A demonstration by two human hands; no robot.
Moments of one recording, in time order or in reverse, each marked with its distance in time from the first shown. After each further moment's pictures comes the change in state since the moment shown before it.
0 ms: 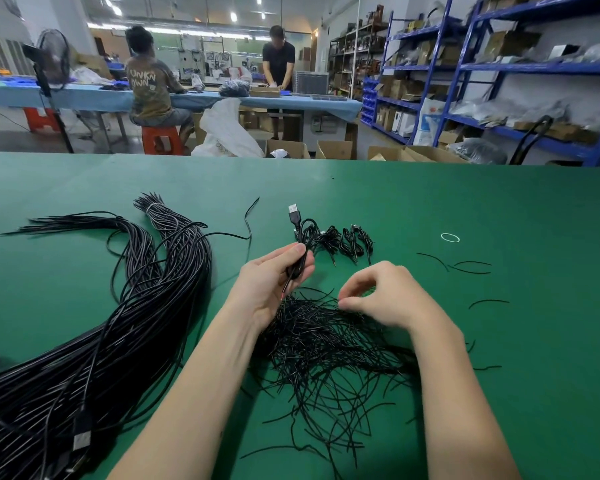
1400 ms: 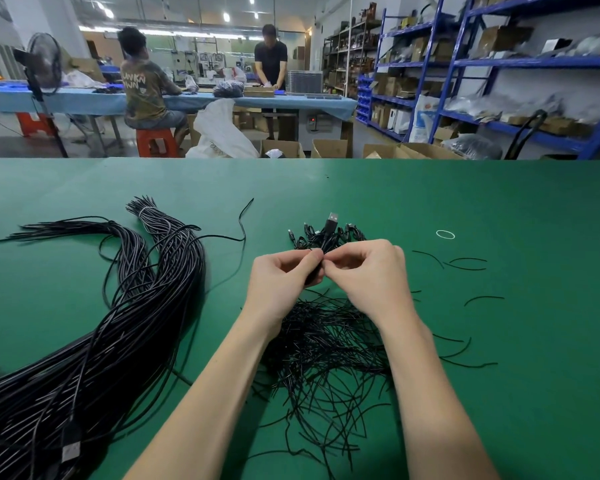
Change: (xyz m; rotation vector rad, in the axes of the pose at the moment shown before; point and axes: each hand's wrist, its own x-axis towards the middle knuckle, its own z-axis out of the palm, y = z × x) left_hand -0.002 -0.020 0.013 0.471 -0.043 0.289; right_hand 0.002 -0.028 0.015 0.384 0.450 -0.225
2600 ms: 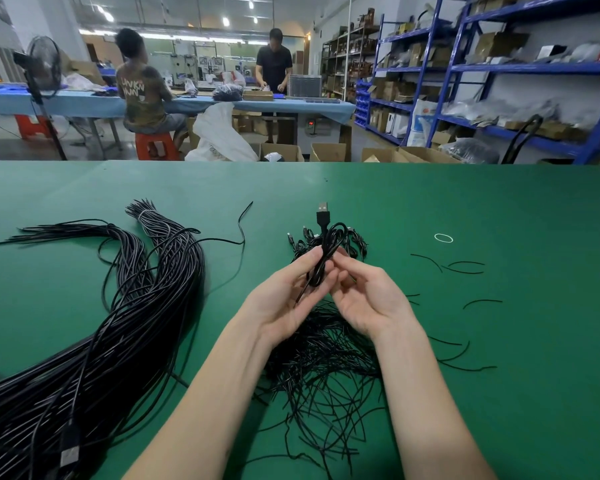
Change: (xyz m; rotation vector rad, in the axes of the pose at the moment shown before) left_hand -0.011 0.020 0.002 -0.673 -0.223 -0.510; right_hand 0.000 0.005 0.006 1.446 -0.126 0.823
